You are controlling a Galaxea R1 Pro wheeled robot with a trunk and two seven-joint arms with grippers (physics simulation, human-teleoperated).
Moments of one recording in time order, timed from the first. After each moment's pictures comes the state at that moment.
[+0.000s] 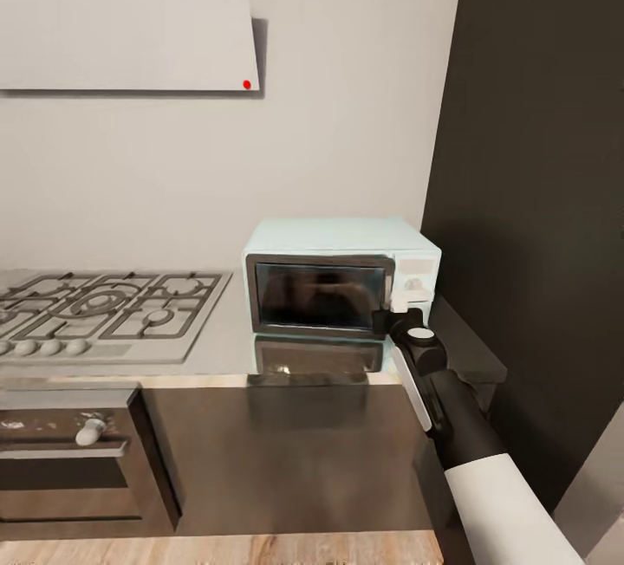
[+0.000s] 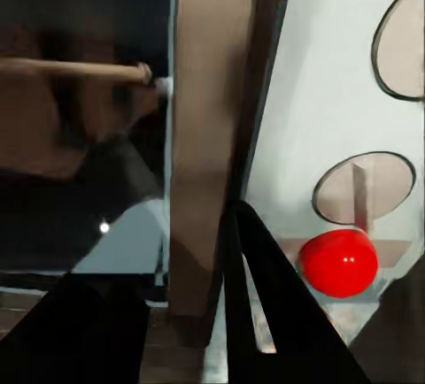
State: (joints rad) left arm 0.00 -0.02 0.01 -0.08 0.20 -0.07 0.00; right arm -0.69 0.08 0.16 -1.27 0.00 0.63 -0.22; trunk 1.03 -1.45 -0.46
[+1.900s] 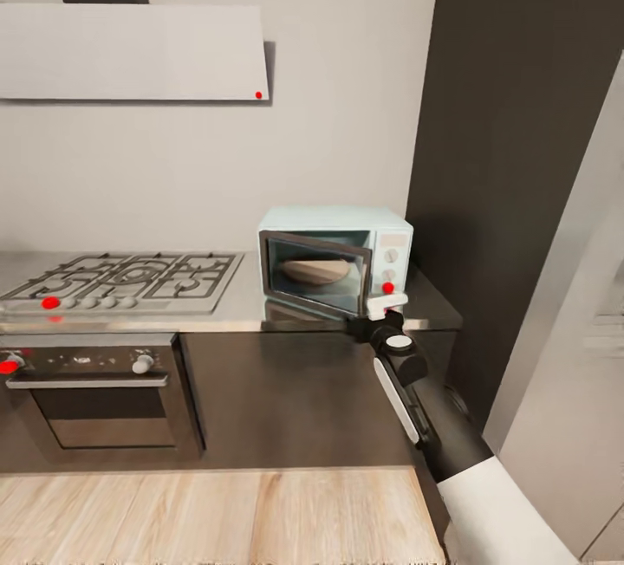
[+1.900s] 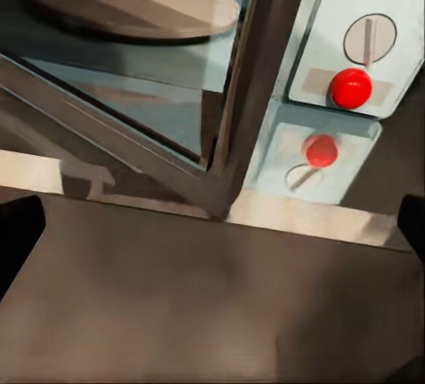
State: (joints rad) left arm 0.00 -0.02 0.01 -0.08 0.20 -0.07 0.00; right arm -0.68 0.08 0.30 -1.27 -0.02 0.64 -0.22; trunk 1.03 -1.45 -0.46
